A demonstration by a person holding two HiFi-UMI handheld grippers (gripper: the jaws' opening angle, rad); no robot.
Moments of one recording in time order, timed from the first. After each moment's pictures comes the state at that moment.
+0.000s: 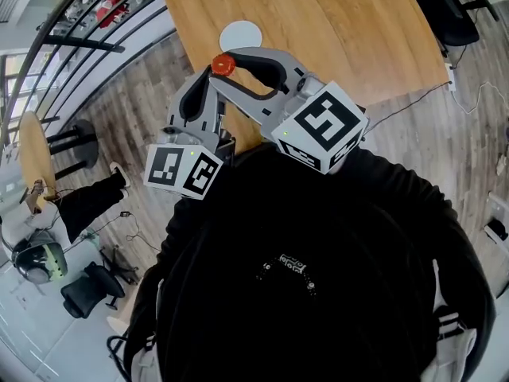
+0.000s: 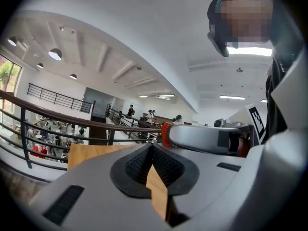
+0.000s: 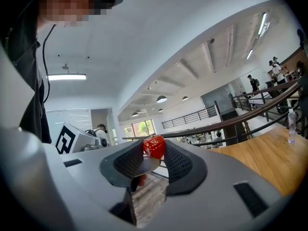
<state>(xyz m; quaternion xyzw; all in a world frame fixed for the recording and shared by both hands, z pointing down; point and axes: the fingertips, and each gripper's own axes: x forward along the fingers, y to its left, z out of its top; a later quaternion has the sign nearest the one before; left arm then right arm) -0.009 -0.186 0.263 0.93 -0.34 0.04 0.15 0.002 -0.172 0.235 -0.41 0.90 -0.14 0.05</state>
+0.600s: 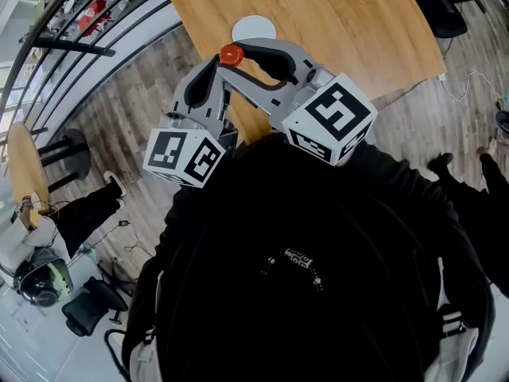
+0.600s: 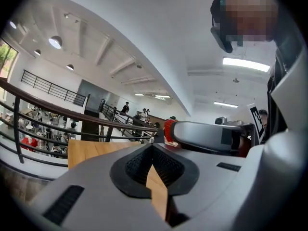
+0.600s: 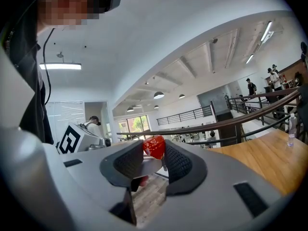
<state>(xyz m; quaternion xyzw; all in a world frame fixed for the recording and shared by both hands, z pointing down) -0.064 -0.205 0.278 0.94 -0.29 0.03 0.18 -0.056 -0.188 0.244 -0.44 0.89 -0.14 0.02</state>
